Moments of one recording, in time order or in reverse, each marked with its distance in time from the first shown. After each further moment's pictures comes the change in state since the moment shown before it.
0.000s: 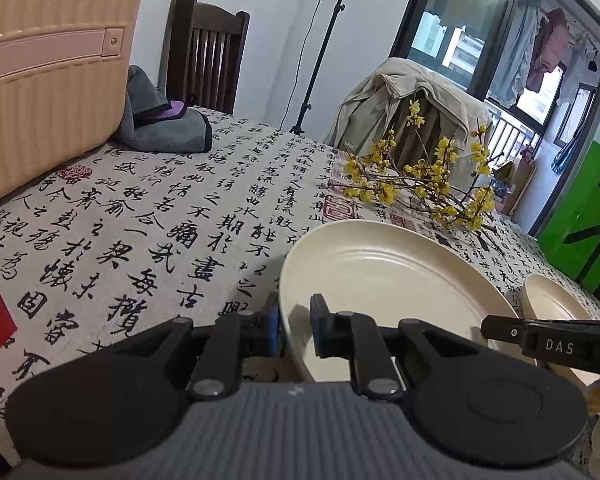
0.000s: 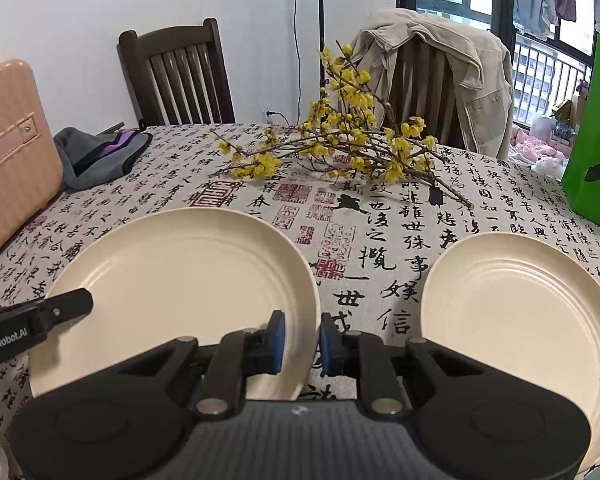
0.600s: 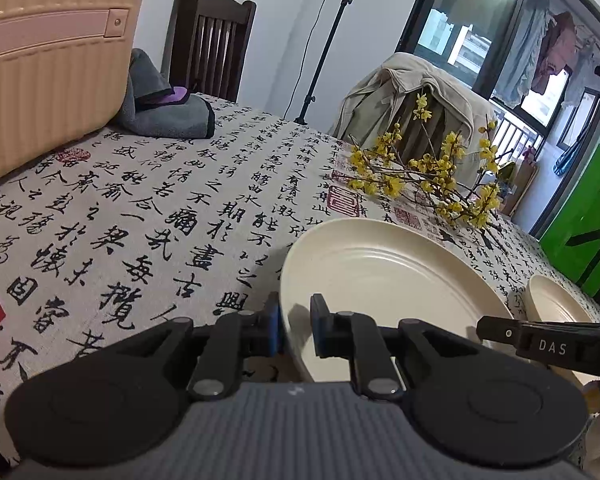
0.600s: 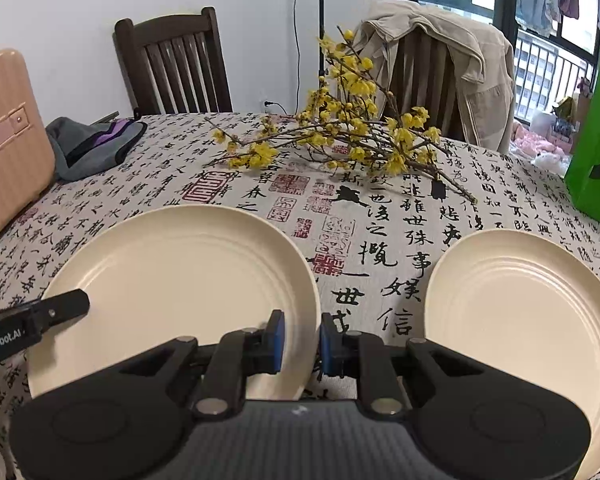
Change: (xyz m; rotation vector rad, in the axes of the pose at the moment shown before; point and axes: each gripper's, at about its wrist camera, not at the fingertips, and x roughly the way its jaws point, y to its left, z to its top) left arm 0.009 0.002 -0.003 -0.030 0.027 0.000; right arm 0.013 0.000 0.003 -0.006 0.038 -0.013
